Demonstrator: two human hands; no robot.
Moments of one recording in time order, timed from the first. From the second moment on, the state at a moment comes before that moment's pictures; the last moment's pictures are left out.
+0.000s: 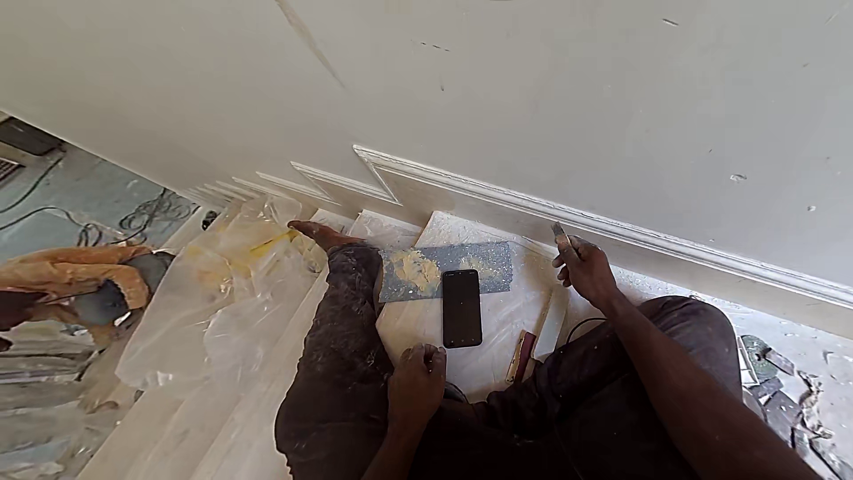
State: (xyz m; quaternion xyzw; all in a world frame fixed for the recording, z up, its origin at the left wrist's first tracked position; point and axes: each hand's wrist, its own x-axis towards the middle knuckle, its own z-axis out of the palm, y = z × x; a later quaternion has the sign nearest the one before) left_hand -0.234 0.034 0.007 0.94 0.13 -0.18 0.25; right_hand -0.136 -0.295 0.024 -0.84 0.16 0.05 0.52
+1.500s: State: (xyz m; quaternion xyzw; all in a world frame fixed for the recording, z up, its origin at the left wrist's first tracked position) left_hand -0.215 0.027 0.004 0.93 0.19 -0.22 0.21; right_hand -0.045 -0.238 0.057 -0.83 0.10 0.18 0.52
